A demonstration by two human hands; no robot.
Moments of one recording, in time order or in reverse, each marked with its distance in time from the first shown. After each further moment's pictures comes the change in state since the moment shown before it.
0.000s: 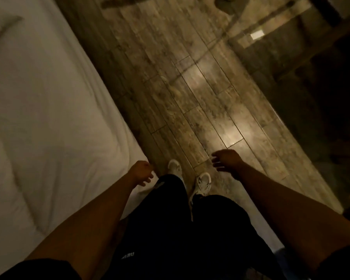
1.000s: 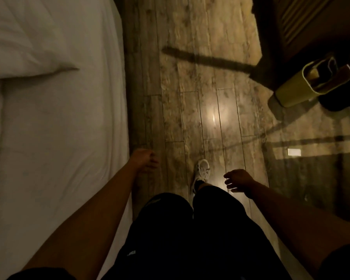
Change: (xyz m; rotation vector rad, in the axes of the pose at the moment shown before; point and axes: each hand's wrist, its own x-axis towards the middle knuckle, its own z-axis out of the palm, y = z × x) left_hand 0.113 0.383 -0.323 -0.807 0.157 0.039; right_hand 0.197 -0.531 0.054 -0.606 -0.065 -0.003
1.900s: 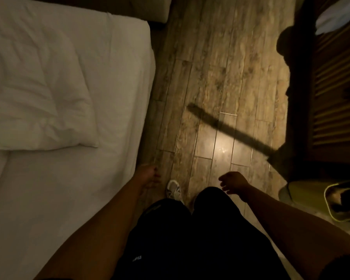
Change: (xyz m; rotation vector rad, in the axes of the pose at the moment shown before) left_hand 0.183 0.345 -0.111 -0.326 0.042 -0.137; right_hand 0.106 -0.521 -0.015 -0.301 -0.011 -0.076
